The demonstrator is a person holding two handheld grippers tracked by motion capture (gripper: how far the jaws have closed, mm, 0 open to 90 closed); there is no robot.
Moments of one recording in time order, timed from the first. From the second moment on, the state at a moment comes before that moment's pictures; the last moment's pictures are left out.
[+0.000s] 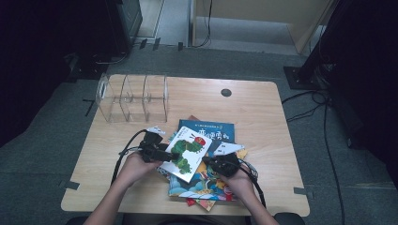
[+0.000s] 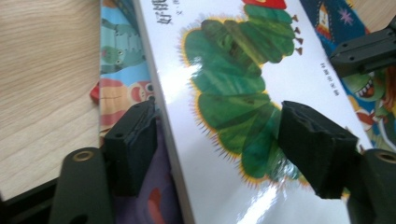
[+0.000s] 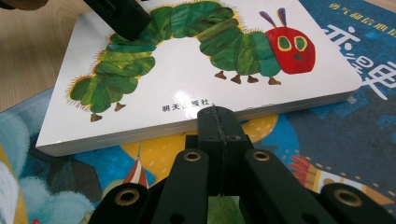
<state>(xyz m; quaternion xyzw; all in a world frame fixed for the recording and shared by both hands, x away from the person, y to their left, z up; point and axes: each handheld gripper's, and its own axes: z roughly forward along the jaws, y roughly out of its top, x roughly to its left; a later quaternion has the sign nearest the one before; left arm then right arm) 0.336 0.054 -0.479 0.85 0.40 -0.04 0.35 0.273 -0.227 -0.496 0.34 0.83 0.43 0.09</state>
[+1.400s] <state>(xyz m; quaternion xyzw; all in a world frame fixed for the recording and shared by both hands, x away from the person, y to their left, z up) 0.356 0.062 -0.466 0.84 0.45 -0.08 0.29 0.271 -0.211 -0.495 0.35 0.83 0.42 0.07</state>
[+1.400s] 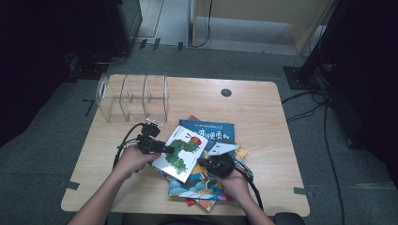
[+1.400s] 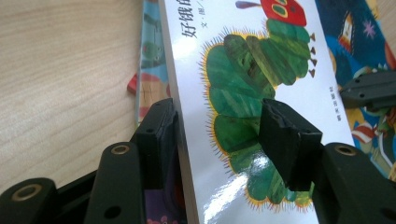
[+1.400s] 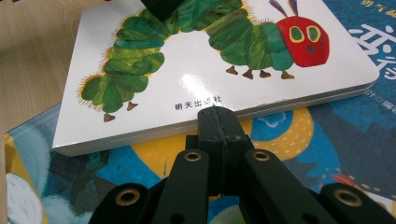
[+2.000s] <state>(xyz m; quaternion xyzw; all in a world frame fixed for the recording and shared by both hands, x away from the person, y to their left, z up) 0.353 0.060 -0.470 0.84 0.45 -0.09 0.30 0.269 -0.210 -0.495 0.35 0.83 0.43 0.05</state>
